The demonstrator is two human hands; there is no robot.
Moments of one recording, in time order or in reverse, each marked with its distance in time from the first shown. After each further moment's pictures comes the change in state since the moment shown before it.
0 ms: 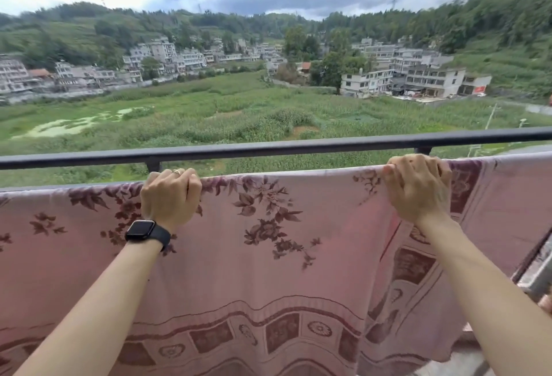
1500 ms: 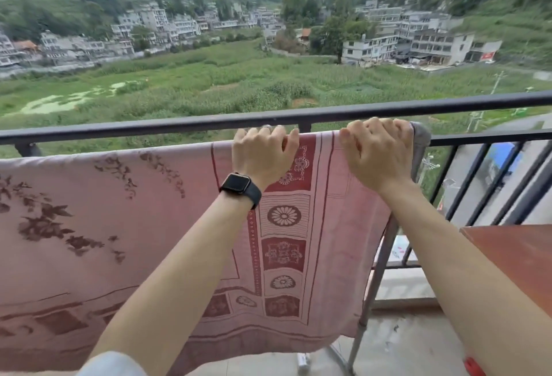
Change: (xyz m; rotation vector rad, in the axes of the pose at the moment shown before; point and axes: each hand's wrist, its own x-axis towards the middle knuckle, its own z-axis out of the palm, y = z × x) left_hand 0.043 0.617 0.032 -0.097 -0.138 0.164; right_hand 0.051 0.388 -0.044 -0.034 0.028 -0.081
